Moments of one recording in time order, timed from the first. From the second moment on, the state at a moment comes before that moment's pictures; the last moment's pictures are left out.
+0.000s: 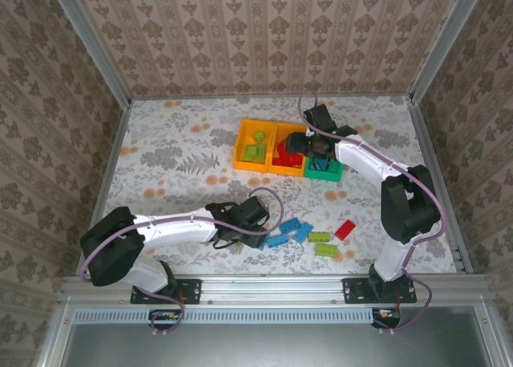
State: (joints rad) left arm -1.11 1.45 0.75 -0.48 -0.08 -0.51; right arm 0.37 1.78 1.35 -0.50 -0.03 0.50
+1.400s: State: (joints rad) left arm -0.95 1.65 0.95 -0.46 -0.12 -0.43; right arm 0.29 1.71 1.26 -0.50 -0.03 0.49
